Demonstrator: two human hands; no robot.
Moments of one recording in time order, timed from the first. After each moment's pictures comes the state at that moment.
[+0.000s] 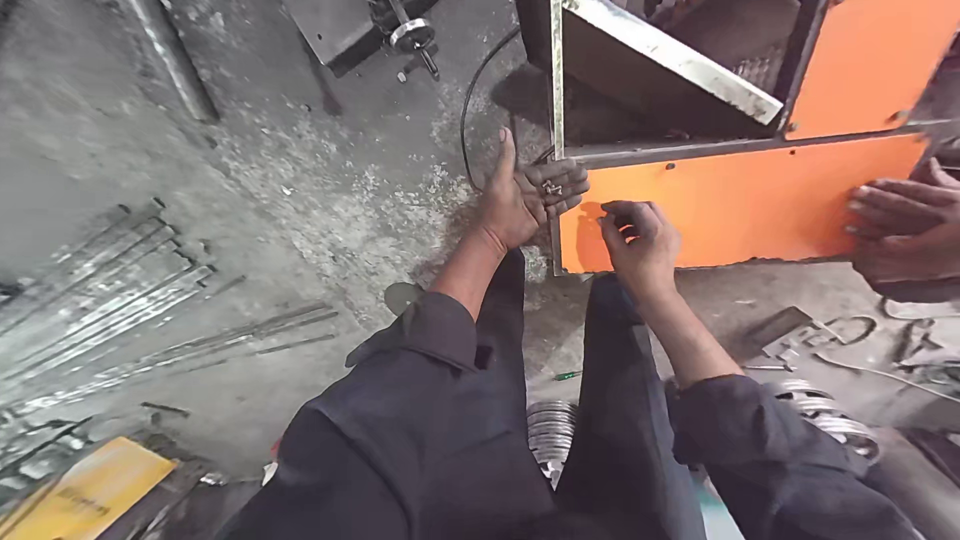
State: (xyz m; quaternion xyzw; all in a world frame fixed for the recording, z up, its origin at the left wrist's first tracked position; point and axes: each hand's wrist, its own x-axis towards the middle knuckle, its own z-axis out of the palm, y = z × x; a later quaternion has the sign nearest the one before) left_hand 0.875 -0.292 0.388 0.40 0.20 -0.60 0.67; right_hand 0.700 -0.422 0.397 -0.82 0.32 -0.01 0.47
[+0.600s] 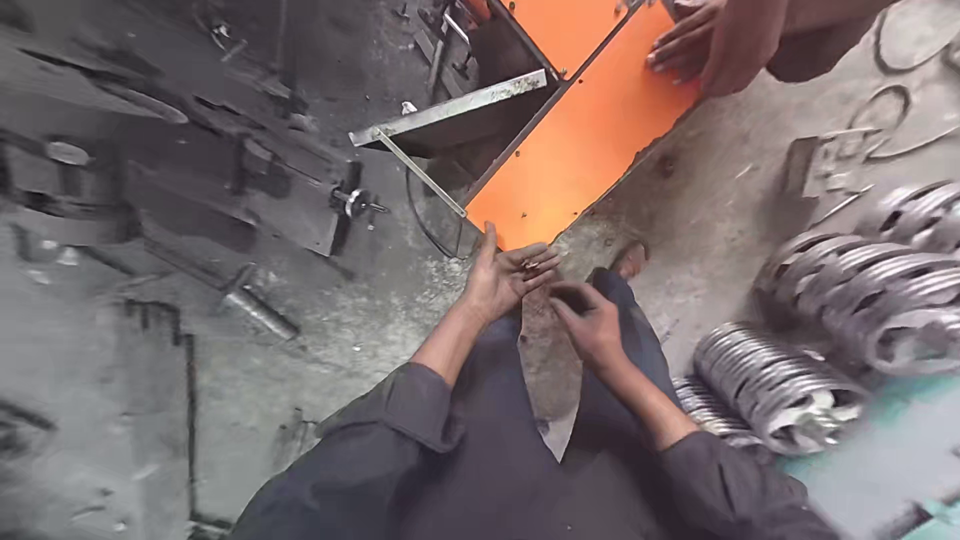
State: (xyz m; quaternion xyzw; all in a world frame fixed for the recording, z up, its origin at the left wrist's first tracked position) left_hand 0.790 -0.303 0.474 0.42 0.14 -0.79 0.42; right_hand 0.598 -0.292 0.503 -0.50 0.59 -0.16 0.61
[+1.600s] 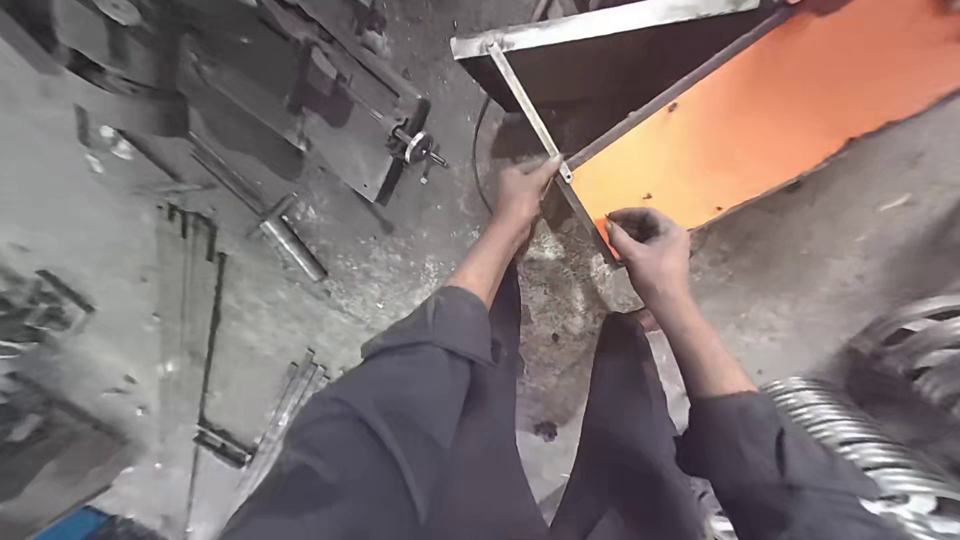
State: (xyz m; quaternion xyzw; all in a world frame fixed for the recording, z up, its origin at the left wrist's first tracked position) left_hand 0.915 -0.305 0.370 0.77 -0.07 -0.53 0.35; right_hand 0.708 -0.331 0.406 -0.56 0.59 -0.10 0.58
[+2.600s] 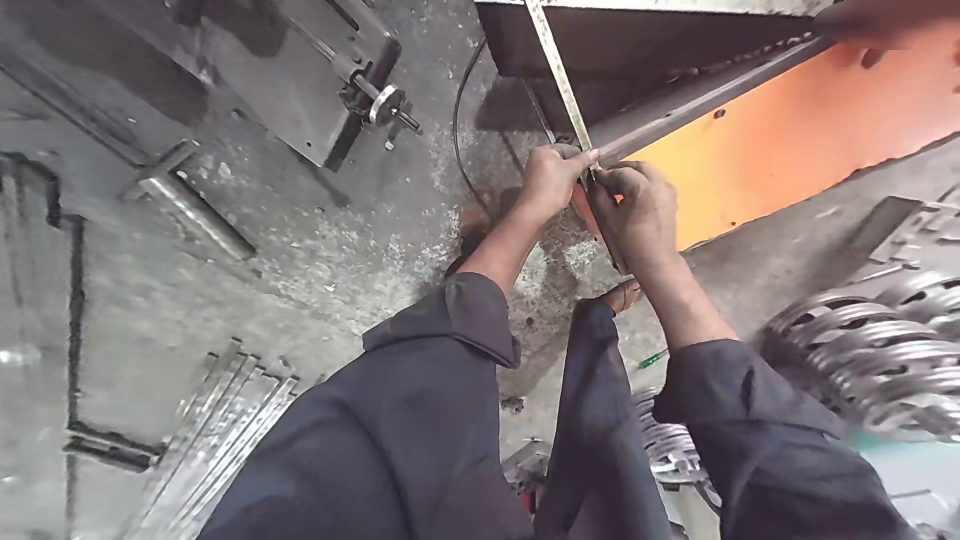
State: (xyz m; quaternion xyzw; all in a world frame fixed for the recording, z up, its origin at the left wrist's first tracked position) left_hand 0.932 -0.317 0.330 0.71 -0.10 -0.60 0.36; right_hand 0.785 -0.355 0.360 -0.84 0.44 -0.06 0.32
